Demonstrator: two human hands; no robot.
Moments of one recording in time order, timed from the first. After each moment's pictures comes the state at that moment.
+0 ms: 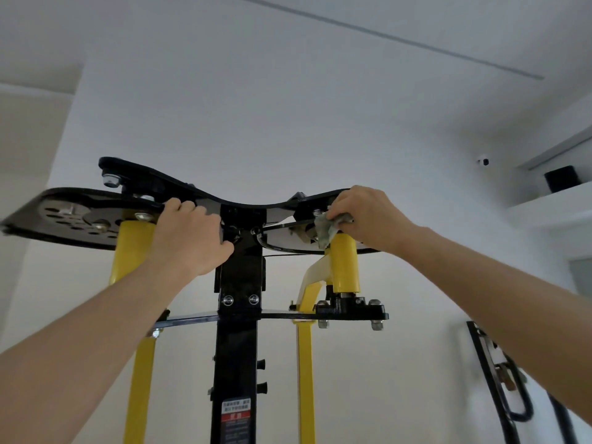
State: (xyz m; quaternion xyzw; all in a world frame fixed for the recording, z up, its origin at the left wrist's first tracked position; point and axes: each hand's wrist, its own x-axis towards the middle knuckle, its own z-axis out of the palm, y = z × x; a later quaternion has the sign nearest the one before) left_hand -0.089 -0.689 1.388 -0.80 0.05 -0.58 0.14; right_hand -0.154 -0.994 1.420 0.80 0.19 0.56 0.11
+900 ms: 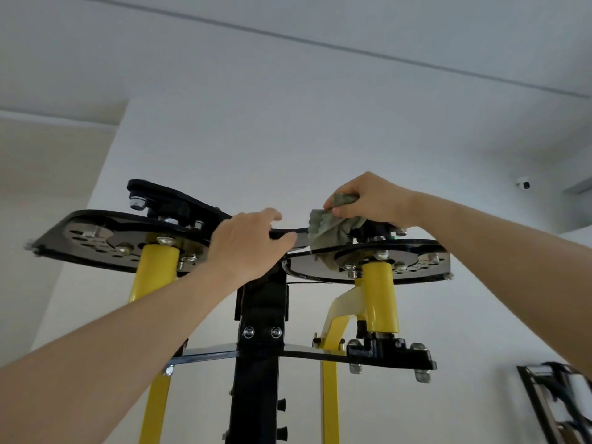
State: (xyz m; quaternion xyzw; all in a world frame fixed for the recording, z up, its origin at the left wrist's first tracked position) left_hand -0.097 -0.726 1.413 -0.78 0.20 -0.57 -0.18; right_hand -0.138 -0.959 1.499 0.85 0.27 0.40 -0.20
